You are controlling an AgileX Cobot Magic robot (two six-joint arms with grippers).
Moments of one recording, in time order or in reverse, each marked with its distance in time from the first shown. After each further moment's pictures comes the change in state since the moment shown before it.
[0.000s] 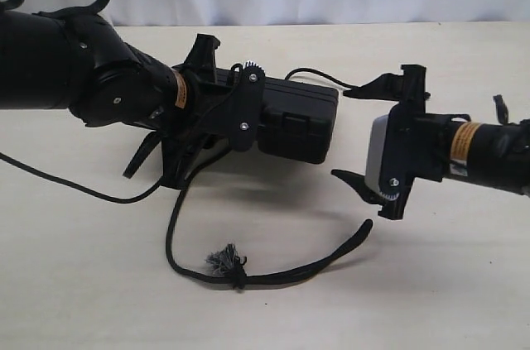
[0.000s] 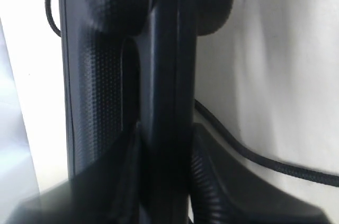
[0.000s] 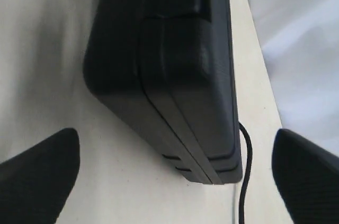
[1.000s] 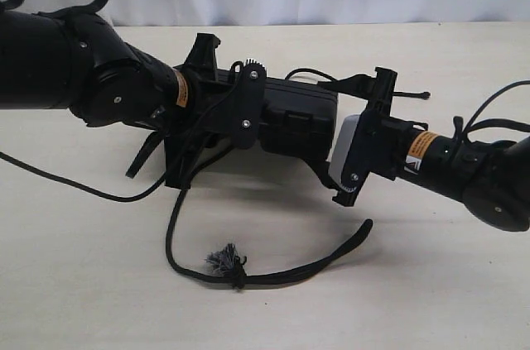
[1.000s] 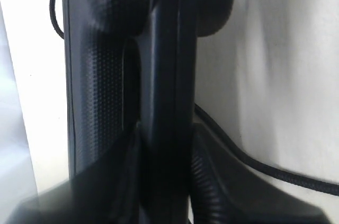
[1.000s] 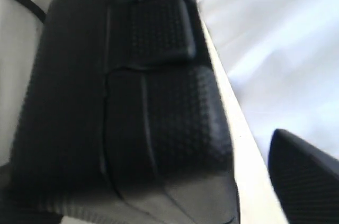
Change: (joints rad) left arm 0.000 0.000 0.000 -0.022 -0.012 -0.002; right arm 0.071 0.254 -0.044 0.334 -0.321 -0.238
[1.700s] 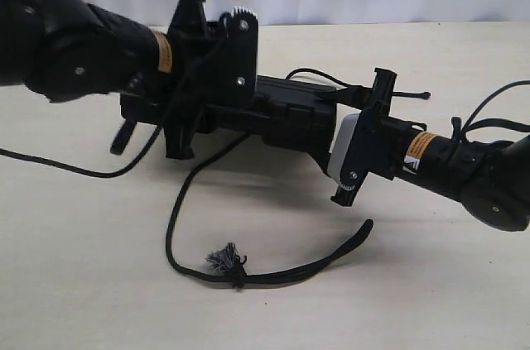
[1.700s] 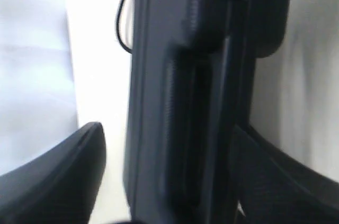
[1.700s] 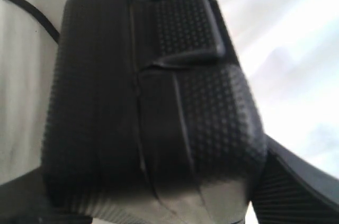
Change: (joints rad) left arm 0.000 -0.129 -0.006 -0.002 -0.017 -0.052; right arm 0.002 0.009 -0.006 0.005 -0.002 0.018
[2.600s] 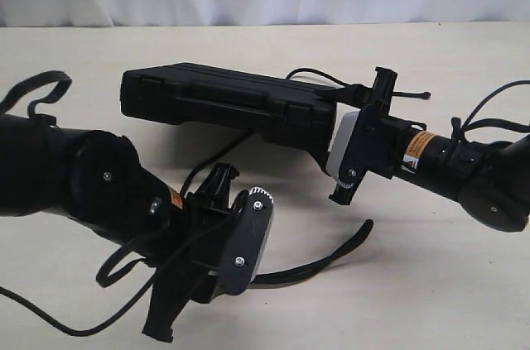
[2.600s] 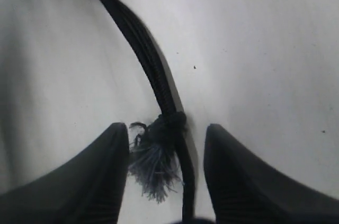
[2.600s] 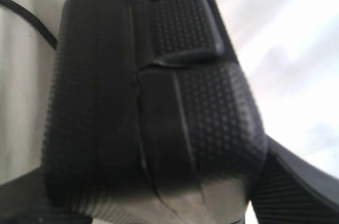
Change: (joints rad) left arm -0.153 0.063 0.277 -0.860 0.099 0.747; right arm 0.006 0.000 0.000 0.019 -0.006 0.009
